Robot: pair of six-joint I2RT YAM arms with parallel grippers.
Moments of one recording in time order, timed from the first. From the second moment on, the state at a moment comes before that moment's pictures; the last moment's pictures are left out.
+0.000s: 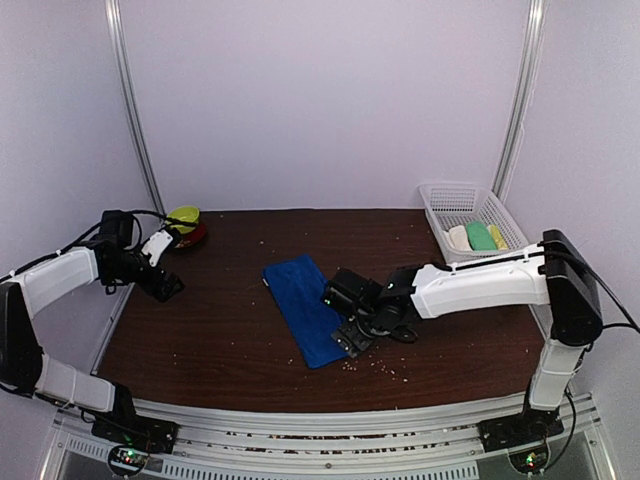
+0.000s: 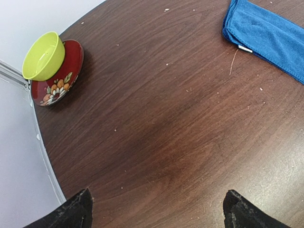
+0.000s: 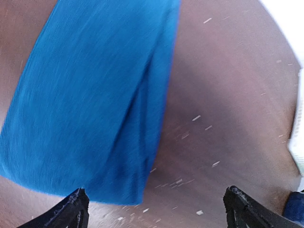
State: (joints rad) left arm 0.01 1.28 0.84 -0.44 0.24 0.59; right arm 1.09 1.85 1.26 -0.61 0.48 0.23
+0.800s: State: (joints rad) left arm 0.01 1.28 0.82 -0.44 0.25 0.59; right arm 0.85 2.50 2.05 -0.43 0.63 0.03
